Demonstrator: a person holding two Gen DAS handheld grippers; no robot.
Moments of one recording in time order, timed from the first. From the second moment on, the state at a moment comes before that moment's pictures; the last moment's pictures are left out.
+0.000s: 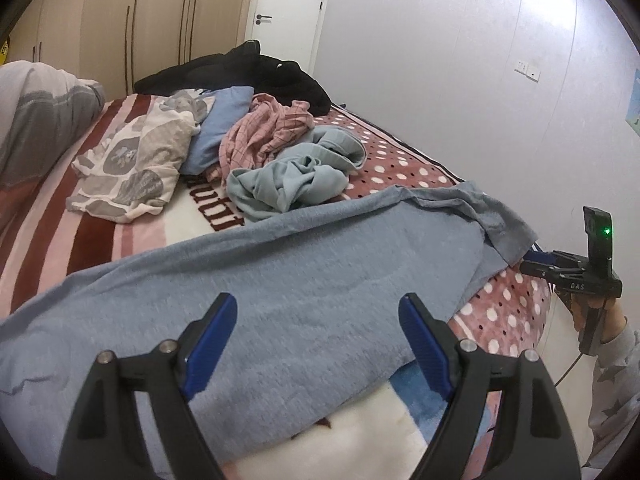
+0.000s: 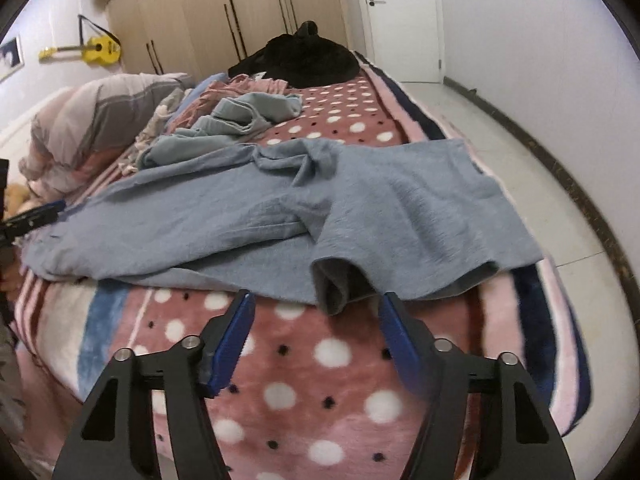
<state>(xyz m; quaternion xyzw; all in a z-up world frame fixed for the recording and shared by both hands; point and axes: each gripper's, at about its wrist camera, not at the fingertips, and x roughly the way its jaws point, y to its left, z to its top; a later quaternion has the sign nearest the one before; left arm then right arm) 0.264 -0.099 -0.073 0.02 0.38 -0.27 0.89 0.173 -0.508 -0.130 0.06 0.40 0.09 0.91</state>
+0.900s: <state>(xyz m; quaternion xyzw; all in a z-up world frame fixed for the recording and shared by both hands) 0.273 -0.083 -0.071 0.00 0.37 -0.26 0.89 0.194 -0.554 -0.036 0.16 0.30 0.06 0.94</state>
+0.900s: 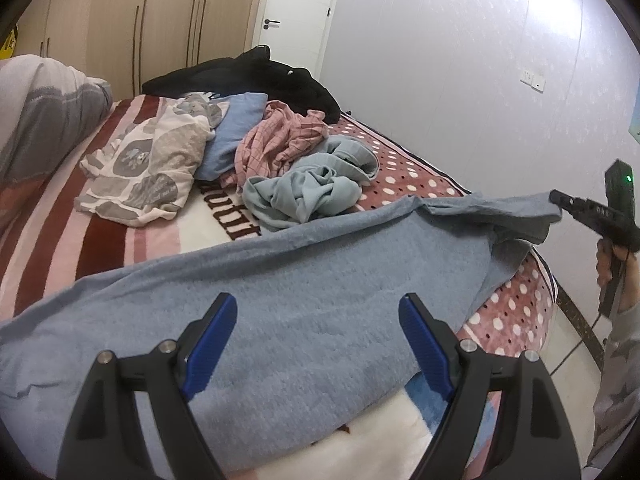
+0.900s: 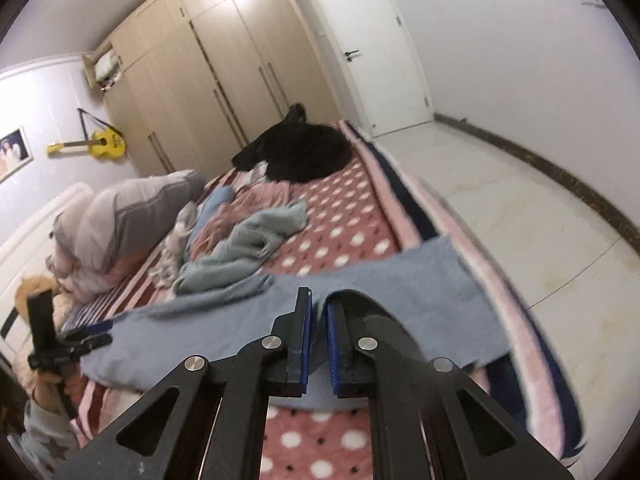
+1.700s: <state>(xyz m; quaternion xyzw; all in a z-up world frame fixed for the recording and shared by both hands) 0.301 -0.108 -0.081 0.00 0.38 -0.27 0.89 0.258 -0.532 -0.083 0.06 0.38 0.09 0.92</state>
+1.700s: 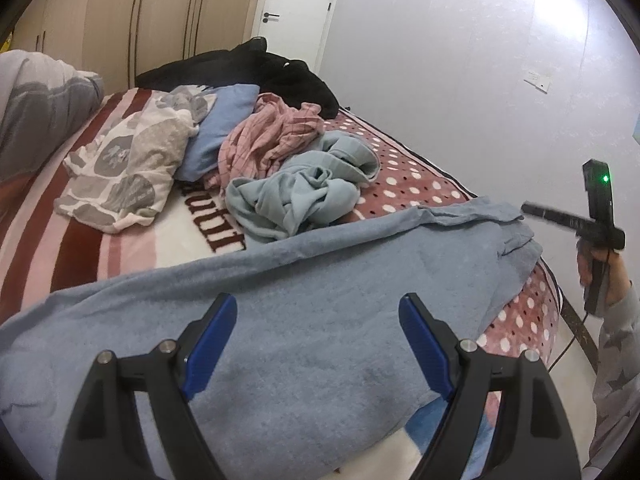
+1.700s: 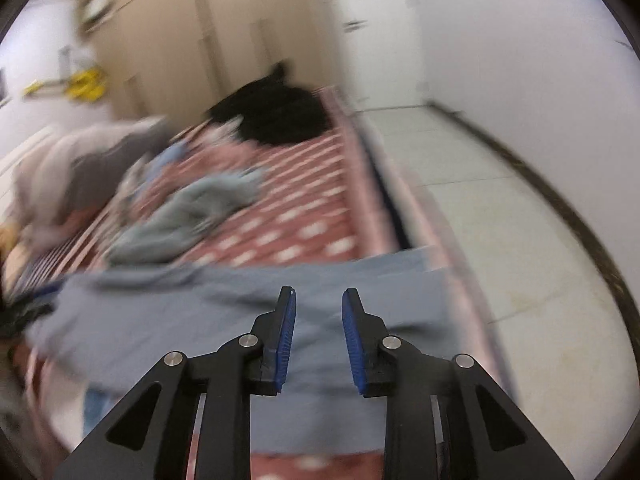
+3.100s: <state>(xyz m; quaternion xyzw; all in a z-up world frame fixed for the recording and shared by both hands) 0.290 -0.090 -0.075 0.00 0.36 -0.26 0.90 0.282 -0.549 -0.097 -0.04 0.43 0.01 0.90</state>
